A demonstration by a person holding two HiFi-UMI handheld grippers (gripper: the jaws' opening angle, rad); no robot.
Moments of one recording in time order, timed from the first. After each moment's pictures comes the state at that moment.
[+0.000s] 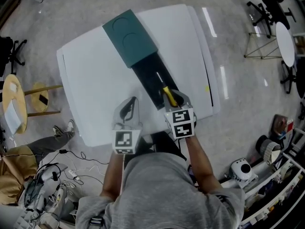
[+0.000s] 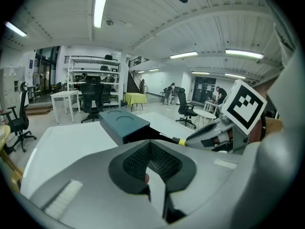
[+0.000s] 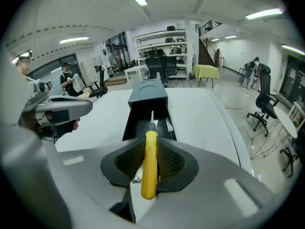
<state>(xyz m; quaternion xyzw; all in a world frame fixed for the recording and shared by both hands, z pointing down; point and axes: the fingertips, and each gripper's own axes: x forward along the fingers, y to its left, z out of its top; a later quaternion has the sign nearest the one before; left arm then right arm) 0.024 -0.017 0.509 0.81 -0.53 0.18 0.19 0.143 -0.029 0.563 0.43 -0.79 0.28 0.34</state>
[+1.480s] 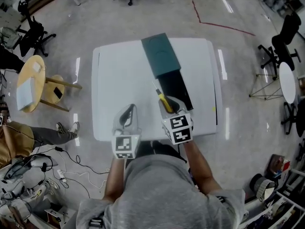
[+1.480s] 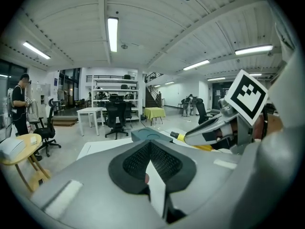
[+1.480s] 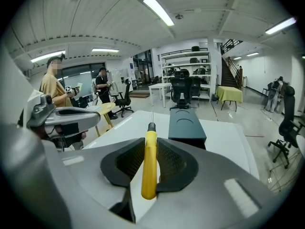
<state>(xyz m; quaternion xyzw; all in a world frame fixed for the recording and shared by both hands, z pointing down) -0.066 0.035 0.419 0.74 -0.65 0.13 0.12 0.034 -0.013 0.454 0.35 -0.88 0.18 0.27</state>
